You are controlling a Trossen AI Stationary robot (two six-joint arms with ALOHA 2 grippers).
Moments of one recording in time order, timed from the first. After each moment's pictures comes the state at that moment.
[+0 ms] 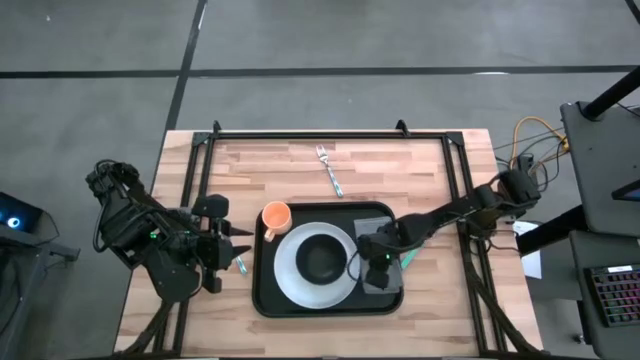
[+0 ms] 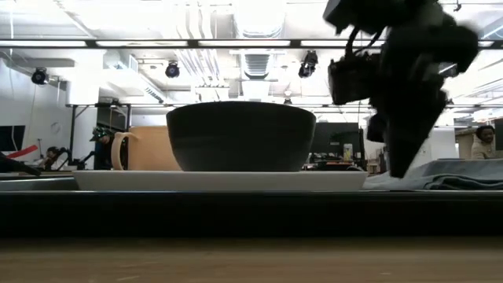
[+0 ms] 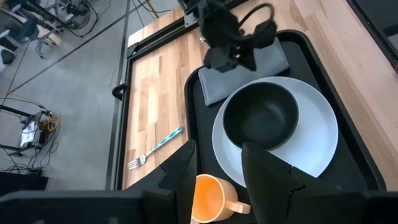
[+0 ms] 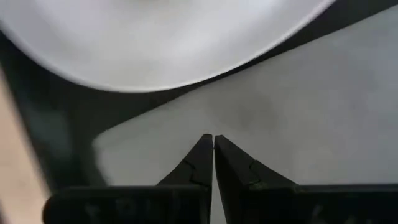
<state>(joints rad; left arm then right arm) -0.78 1.42 1.86 -1.44 -0.79 -0.27 0.27 1.67 0.93 -0.47 -0.15 0.67</state>
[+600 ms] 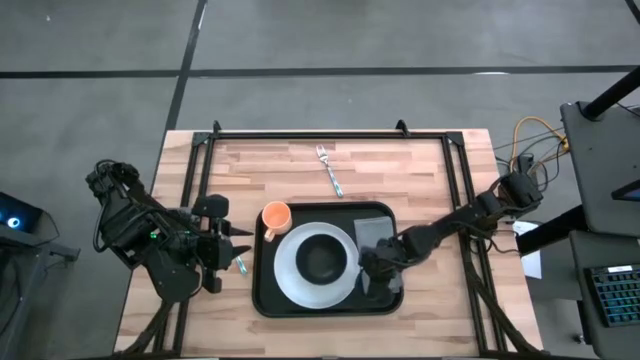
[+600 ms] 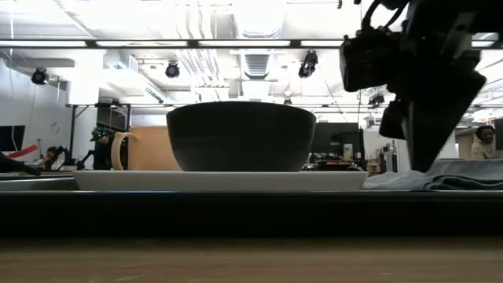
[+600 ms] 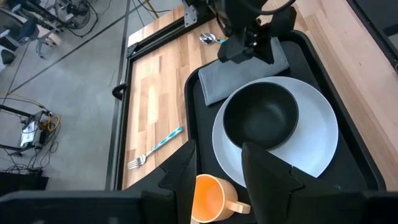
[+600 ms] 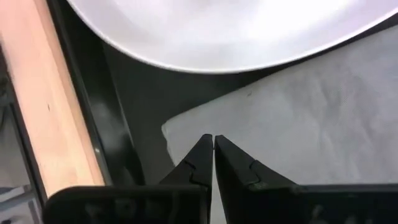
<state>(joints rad) -0.78 1.42 1.86 -1.44 -0.79 -0.27 0.38 1.67 0.94 -0.40 -0.13 0.79</state>
